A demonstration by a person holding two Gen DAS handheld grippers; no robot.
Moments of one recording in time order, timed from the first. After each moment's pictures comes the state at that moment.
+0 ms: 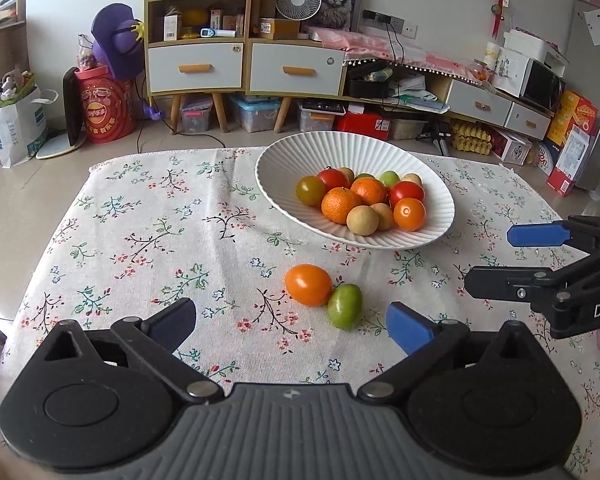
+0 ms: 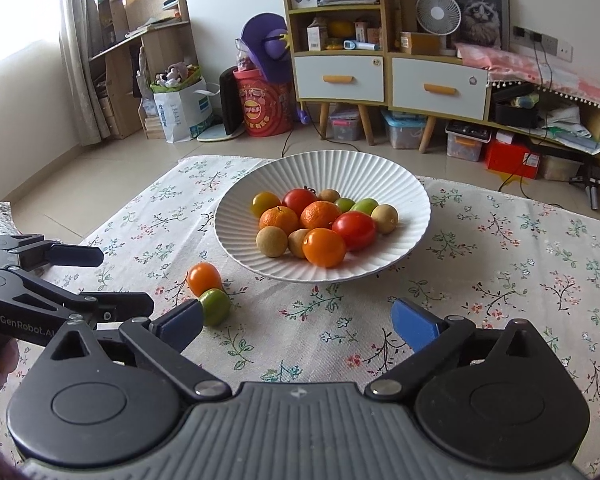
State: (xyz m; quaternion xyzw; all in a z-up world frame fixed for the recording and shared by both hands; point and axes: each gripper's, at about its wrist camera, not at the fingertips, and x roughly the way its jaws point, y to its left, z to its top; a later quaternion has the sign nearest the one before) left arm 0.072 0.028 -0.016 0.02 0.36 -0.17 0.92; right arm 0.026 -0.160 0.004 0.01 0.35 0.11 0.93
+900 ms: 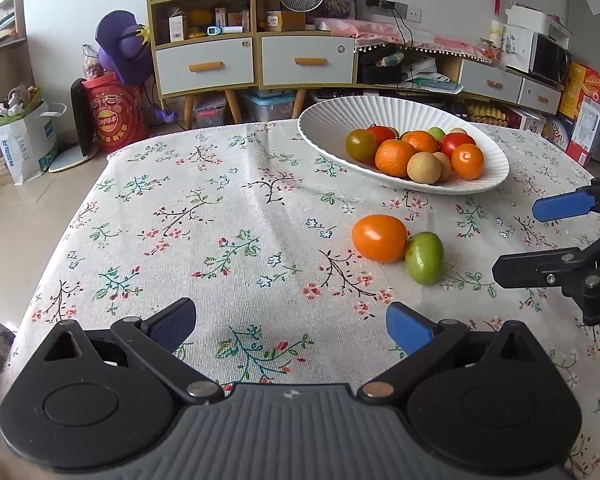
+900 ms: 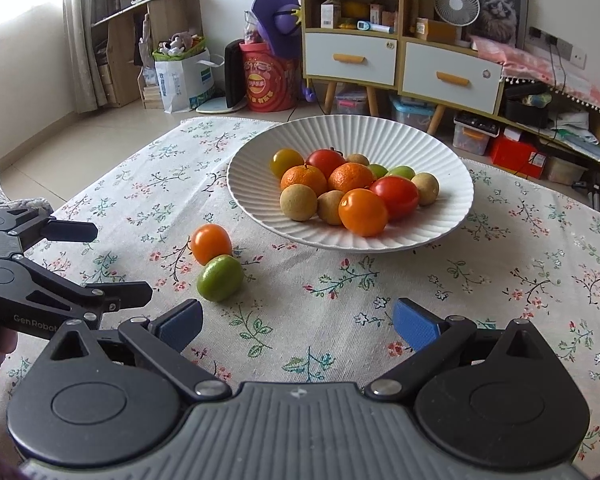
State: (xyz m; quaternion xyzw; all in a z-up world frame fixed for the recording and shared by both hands) left arm 0.081 0.052 -0.059 0.07 0.35 -0.15 0.92; right arm 0.036 -0.129 -0.027 -0.04 0.37 0.10 0.92
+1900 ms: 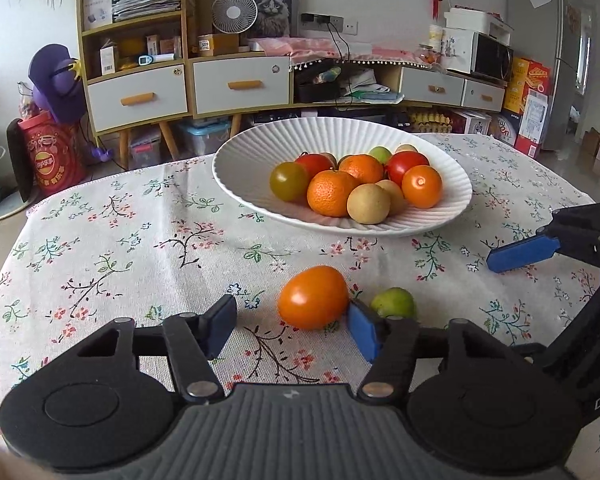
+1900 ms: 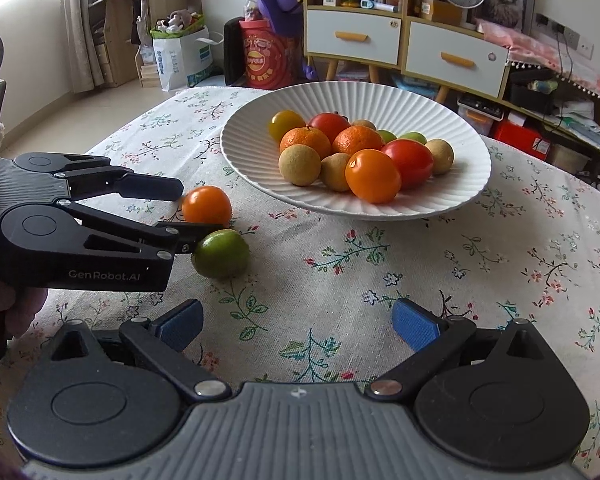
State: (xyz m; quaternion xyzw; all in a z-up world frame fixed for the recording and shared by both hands) left arm 0.111 0.018 -0.062 0.09 0.31 -0.24 0.92; right arm 0.041 -0.125 -0.043 -0.05 0.39 0.10 0.91
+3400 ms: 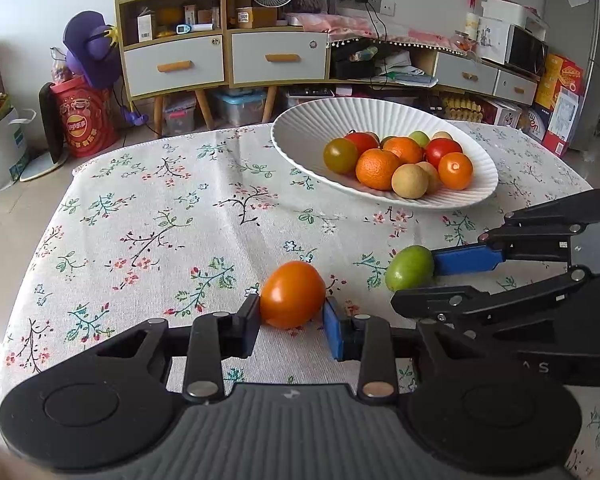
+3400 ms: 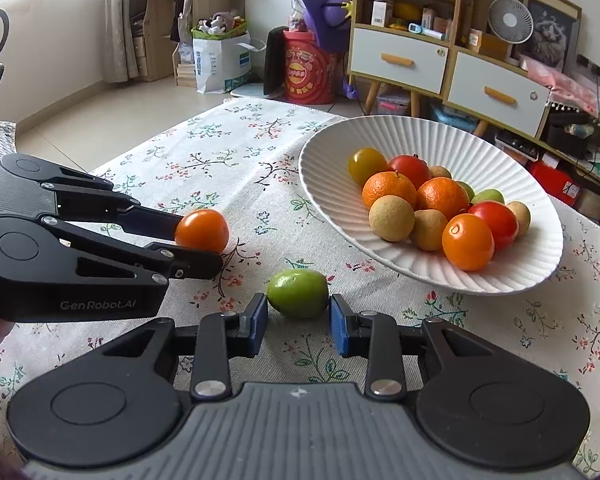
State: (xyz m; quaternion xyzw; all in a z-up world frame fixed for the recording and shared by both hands) left arm 0.103 0.046 -0.051 0.07 0.36 -0.20 0.91; right arm 0.053 -0.088 -0.040 -0.09 0.37 0.14 0.91
